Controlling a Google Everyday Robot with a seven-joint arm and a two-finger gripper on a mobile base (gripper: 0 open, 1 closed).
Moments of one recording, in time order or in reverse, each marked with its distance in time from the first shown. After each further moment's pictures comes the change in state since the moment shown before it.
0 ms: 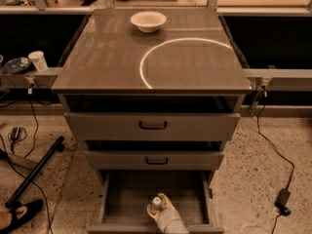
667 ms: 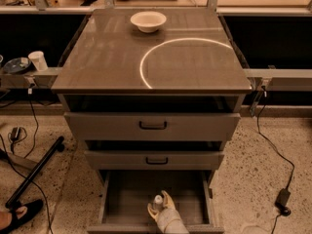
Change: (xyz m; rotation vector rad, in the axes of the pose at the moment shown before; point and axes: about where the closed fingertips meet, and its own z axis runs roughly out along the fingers) arm 0.000 0.000 0.000 0.000 0.000 0.000
